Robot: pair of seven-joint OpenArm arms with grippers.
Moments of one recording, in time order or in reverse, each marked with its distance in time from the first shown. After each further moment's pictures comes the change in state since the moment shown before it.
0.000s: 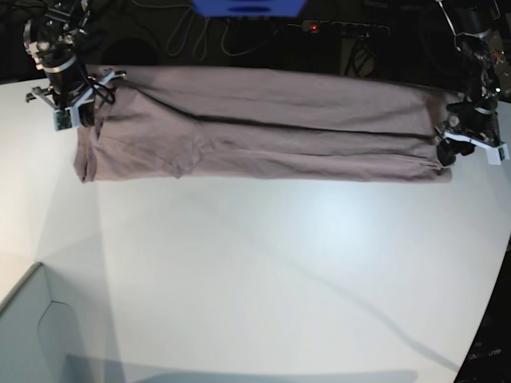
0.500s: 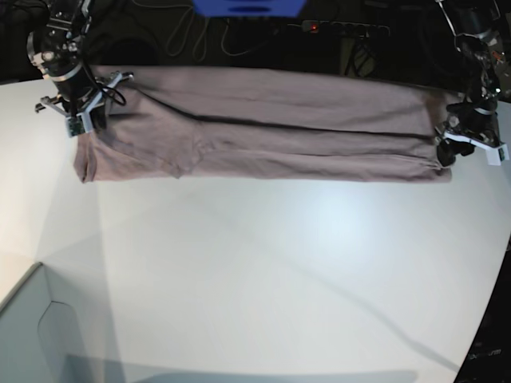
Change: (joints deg) left arm -0.2 0.0 0.0 0.0 0.0 0.0 0.2; right arm 0.6 3.5 -5.2 -2.6 0.0 0.0 -0.5
